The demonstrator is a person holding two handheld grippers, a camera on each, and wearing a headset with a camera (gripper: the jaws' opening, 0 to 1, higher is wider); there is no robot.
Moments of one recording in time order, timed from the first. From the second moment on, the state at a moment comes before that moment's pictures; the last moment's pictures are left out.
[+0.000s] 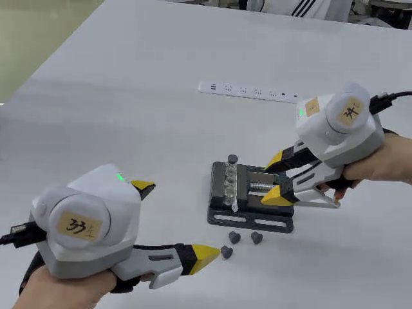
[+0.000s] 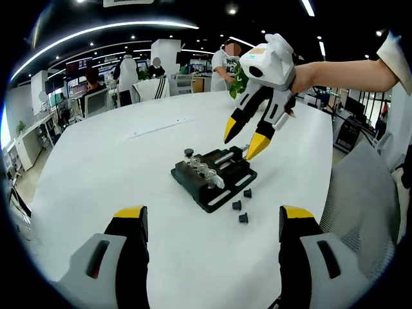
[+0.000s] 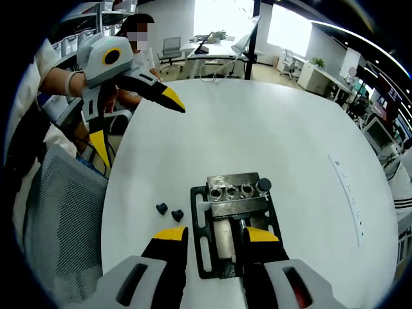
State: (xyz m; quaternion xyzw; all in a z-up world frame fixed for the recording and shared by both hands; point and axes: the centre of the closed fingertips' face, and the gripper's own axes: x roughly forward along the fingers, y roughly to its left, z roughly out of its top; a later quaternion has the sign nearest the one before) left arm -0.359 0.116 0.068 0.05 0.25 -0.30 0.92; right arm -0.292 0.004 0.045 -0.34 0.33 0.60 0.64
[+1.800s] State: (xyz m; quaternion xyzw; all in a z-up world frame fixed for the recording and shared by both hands) left arm -0.374 0.103 0.055 0.04 0.26 -0.31 0.91; right arm -0.331 0.001 -0.029 -0.16 0.39 0.42 0.80
